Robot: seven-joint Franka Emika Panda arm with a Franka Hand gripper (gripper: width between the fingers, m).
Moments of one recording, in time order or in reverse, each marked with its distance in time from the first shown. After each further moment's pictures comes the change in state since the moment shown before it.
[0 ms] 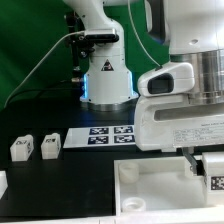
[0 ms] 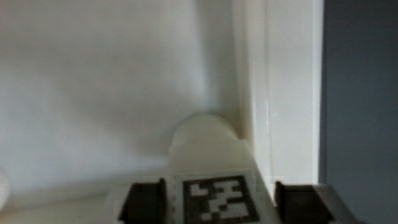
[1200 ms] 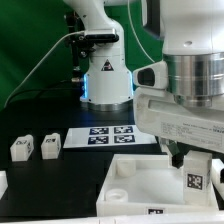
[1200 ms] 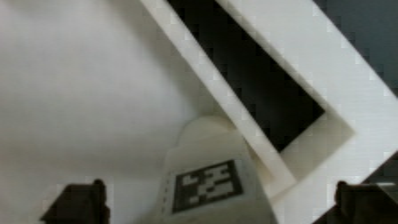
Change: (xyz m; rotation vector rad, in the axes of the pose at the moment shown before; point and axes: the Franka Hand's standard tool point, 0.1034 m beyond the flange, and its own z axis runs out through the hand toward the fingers) arm 0.004 0.017 -0.007 -0.065 -0.017 0.539
